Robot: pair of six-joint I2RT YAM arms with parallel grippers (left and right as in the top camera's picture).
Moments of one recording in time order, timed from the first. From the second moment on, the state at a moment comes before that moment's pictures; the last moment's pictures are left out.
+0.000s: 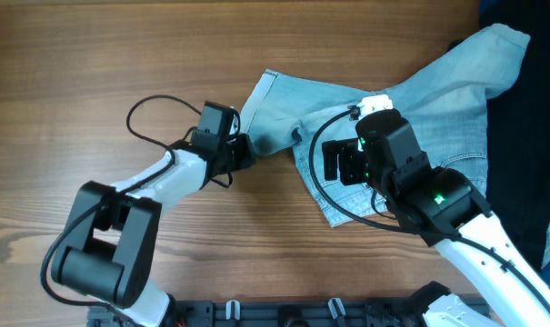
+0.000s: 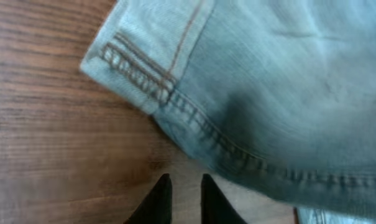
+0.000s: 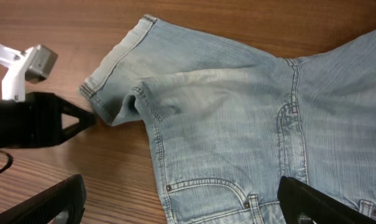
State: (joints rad) left arm -0.35 1.76 0.86 -0.17 0.24 -0.62; right arm 0.56 1.14 1.07 -0.78 0.19 0.33
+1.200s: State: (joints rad) left arm 0.04 1.85 1.44 0.13 0.12 -0.75; right arm 0.56 1.14 1.07 -0.82 0.19 0.34
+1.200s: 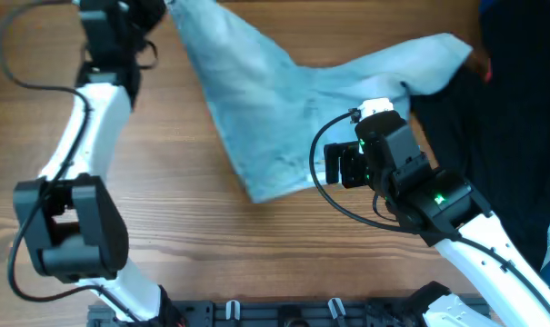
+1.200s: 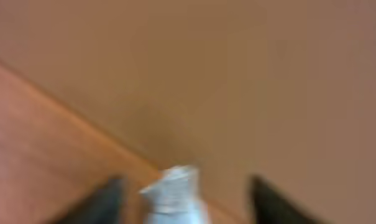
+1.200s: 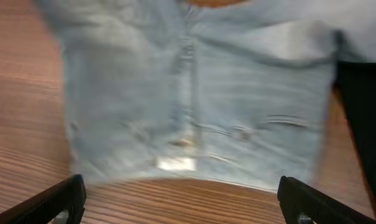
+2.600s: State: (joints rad) left arm -0.13 1.78 1.06 -0.98 0.11 -0.84; right arm 0.56 1.14 1.07 -0.88 0.19 0.36
